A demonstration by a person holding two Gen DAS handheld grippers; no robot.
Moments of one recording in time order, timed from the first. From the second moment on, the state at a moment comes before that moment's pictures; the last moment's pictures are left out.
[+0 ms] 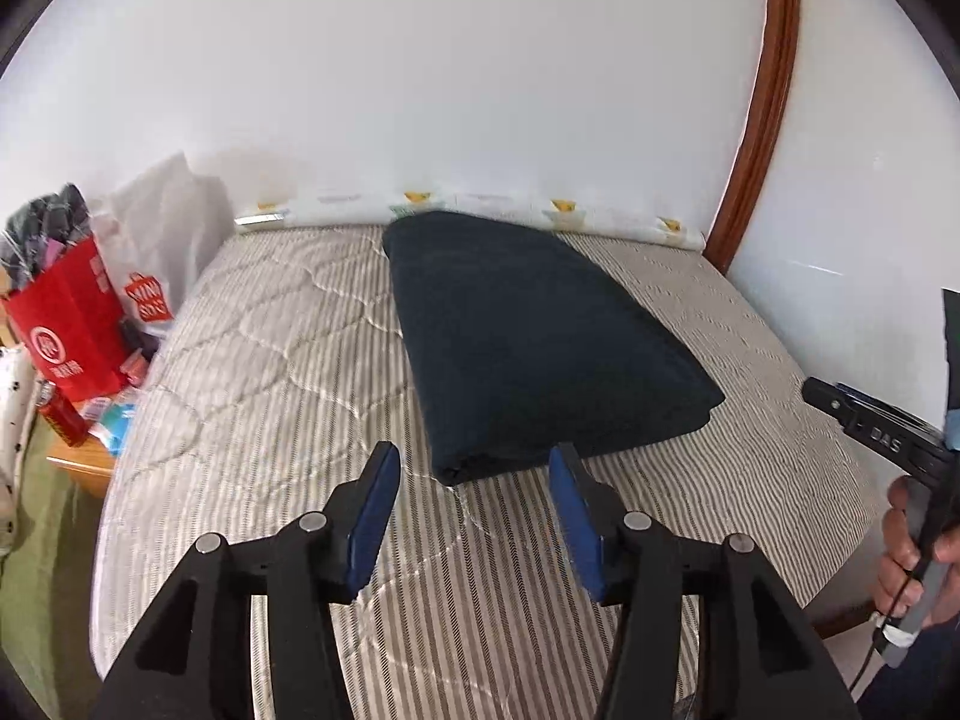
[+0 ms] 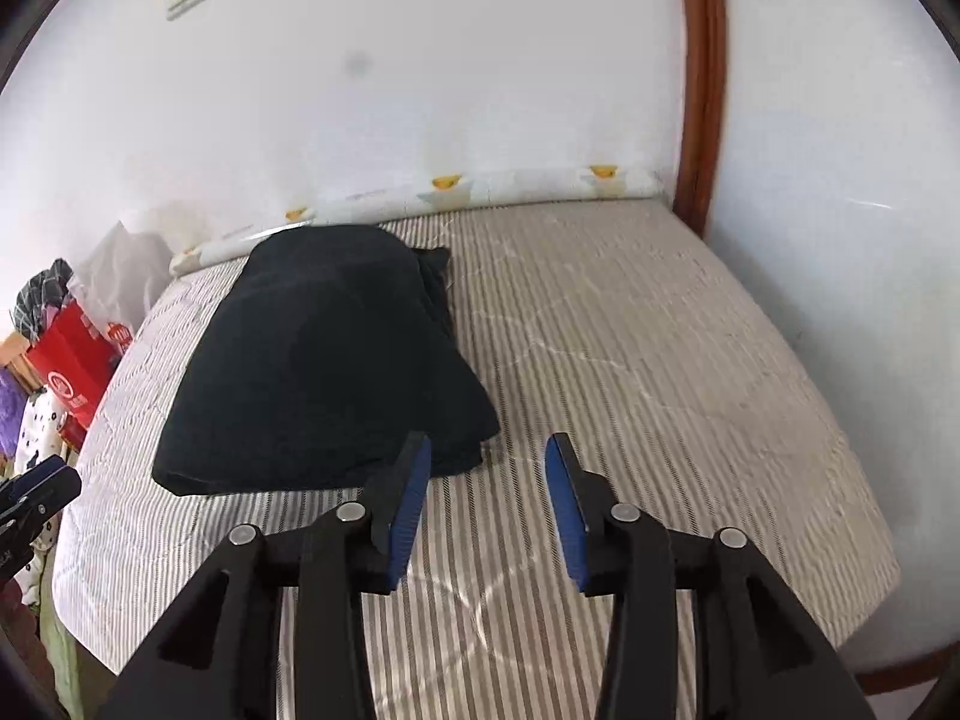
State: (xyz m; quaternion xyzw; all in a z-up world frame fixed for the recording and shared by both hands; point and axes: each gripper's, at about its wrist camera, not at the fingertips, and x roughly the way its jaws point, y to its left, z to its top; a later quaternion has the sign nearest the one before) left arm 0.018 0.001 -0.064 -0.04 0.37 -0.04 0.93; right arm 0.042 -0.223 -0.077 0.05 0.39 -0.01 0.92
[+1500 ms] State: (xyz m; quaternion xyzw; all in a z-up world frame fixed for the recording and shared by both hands) left arm -0.067 -0.005 -0.034 -0.05 0.32 -0.01 0.95; right arm -0.094 -0.204 -0.022 0.00 0.31 -0.06 0.95
